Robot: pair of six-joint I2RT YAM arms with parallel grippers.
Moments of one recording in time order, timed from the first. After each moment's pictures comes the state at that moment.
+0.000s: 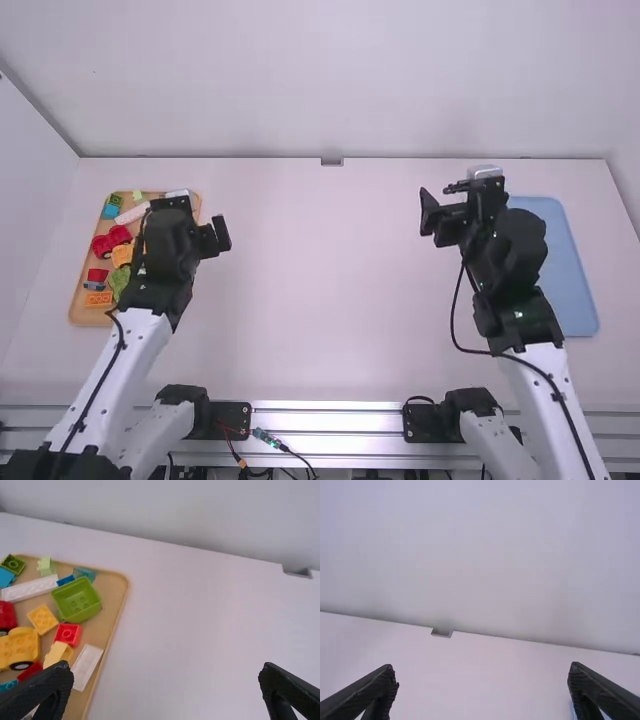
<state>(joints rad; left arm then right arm) -0.01 1.02 0.72 -0.22 -0.16 -0.18 0.14 0.89 0.86 -0.17 -0.09 -0.03</state>
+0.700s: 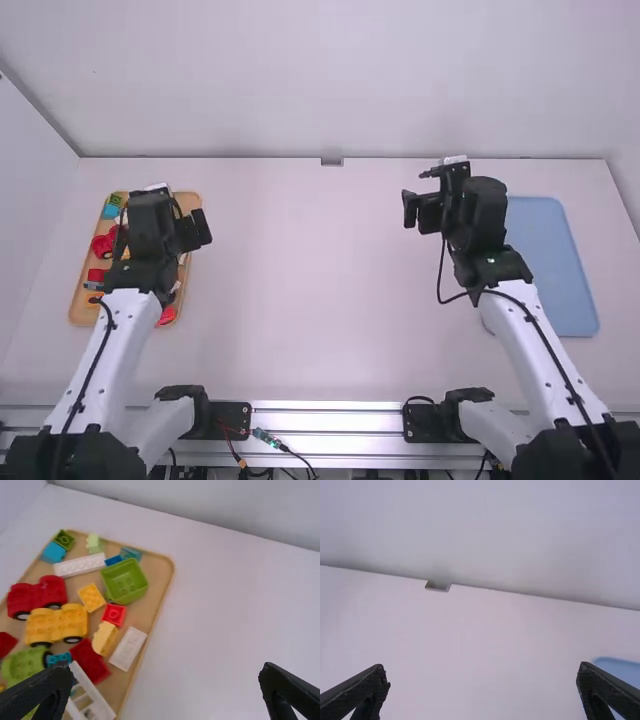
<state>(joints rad) 0.11 1.11 0.87 -0.42 -0.21 -0.18 0.14 1.20 0.92 -0.17 -0.11 -0.05</state>
